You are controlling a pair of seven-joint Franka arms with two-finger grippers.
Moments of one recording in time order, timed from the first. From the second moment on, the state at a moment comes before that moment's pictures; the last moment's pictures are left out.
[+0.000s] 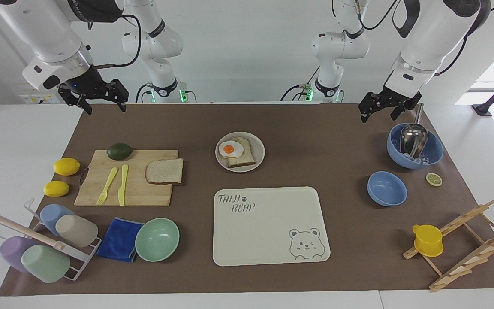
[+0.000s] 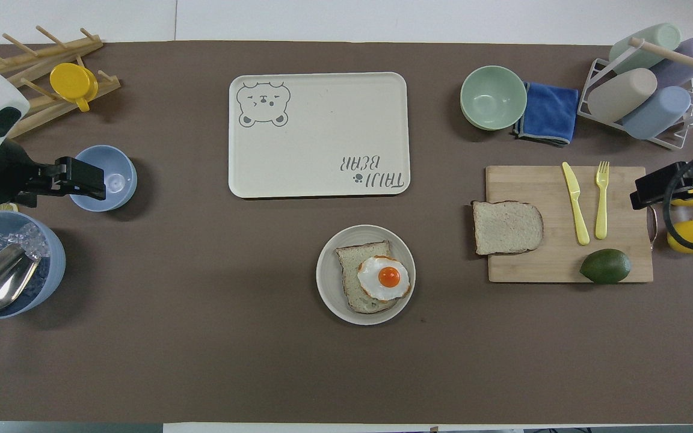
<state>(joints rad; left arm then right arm) -0.12 -0.03 -0.06 -1.63 -0.02 1.57 -0.19 0.02 0.03 -0.03 -1.49 0.02 1.39 -0.06</state>
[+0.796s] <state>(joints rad) -0.11 -0.03 -0.06 -1.63 -0.02 1.57 -0.19 0.19 -0.01 -0.02 -1.74 -0.01 1.68 0.00</state>
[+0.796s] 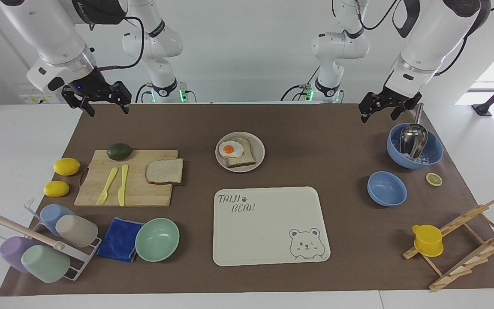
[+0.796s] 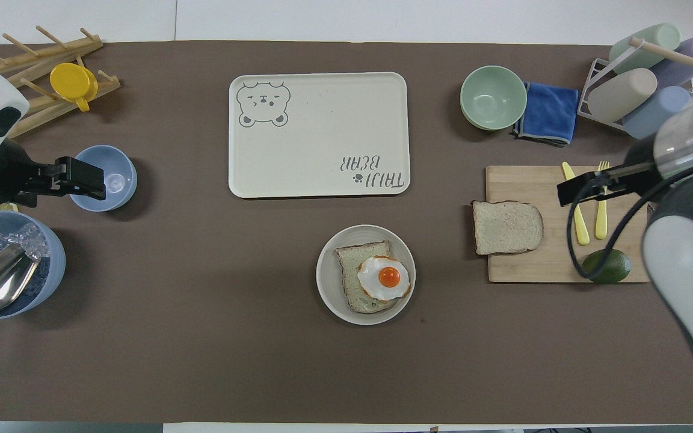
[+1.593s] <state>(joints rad) -0.11 -0.03 -0.06 -1.63 -0.02 1.57 -0.19 0.45 0.32 -0.02 -1.88 -0.48 1.92 0.45</state>
